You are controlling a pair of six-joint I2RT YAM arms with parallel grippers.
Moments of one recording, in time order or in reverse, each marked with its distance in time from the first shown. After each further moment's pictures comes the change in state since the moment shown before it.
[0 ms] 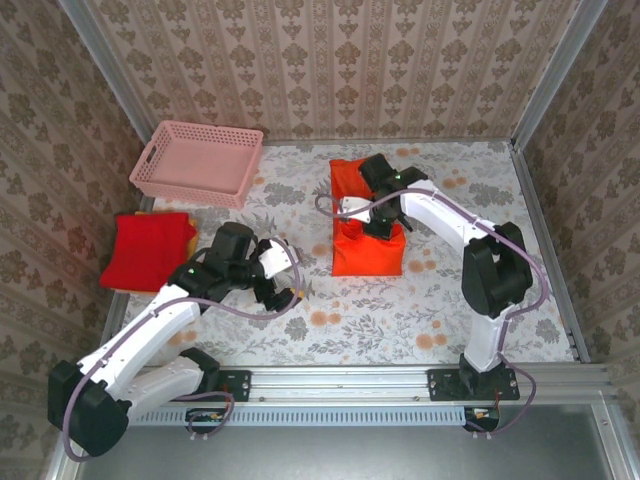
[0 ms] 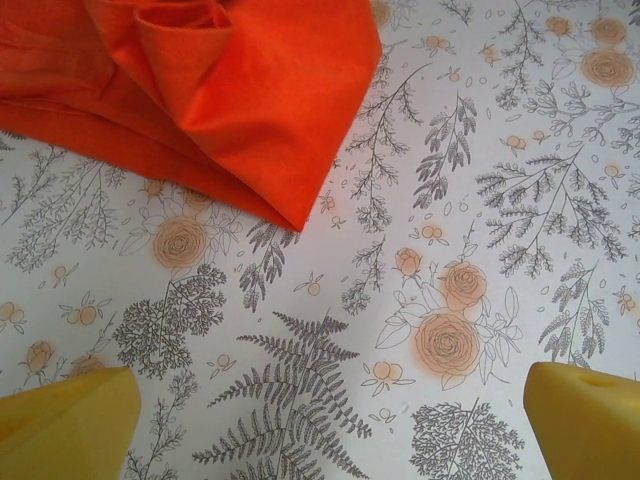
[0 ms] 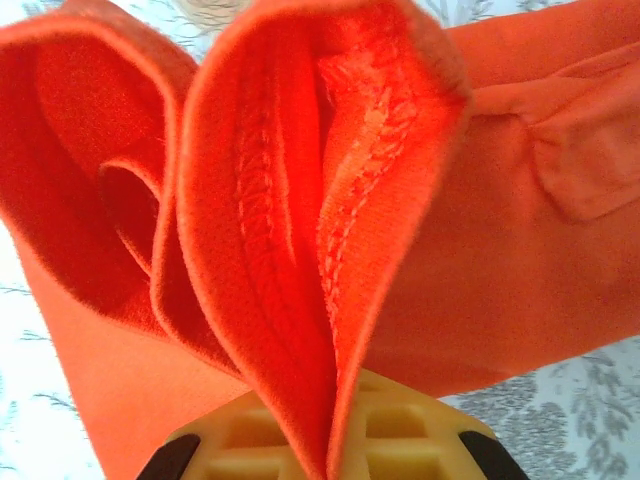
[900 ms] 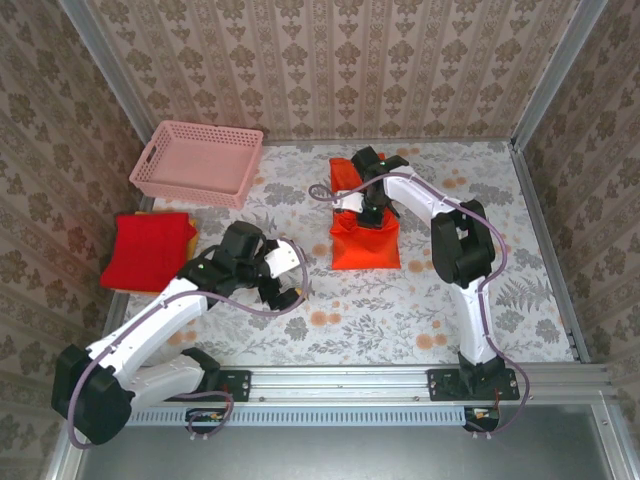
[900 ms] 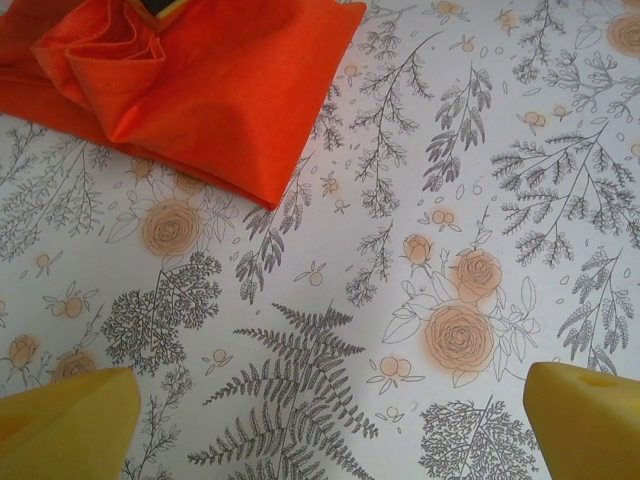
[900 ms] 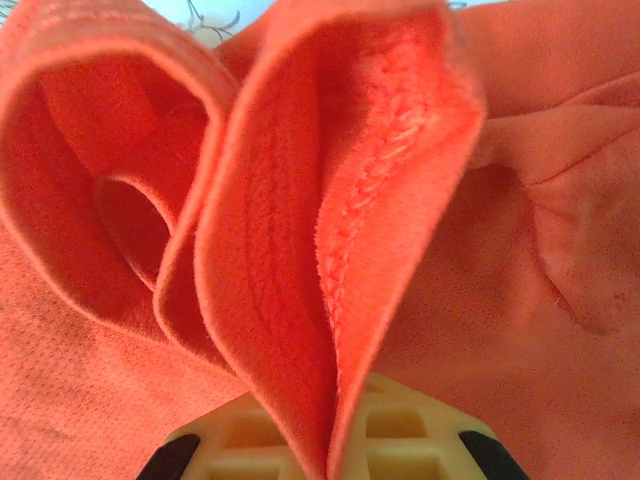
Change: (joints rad) left arm -0.026 0.070 0.003 0.021 -0.043 -0.001; right arm -0.054 0.319 0.267 -0.047 -0.031 -0.066
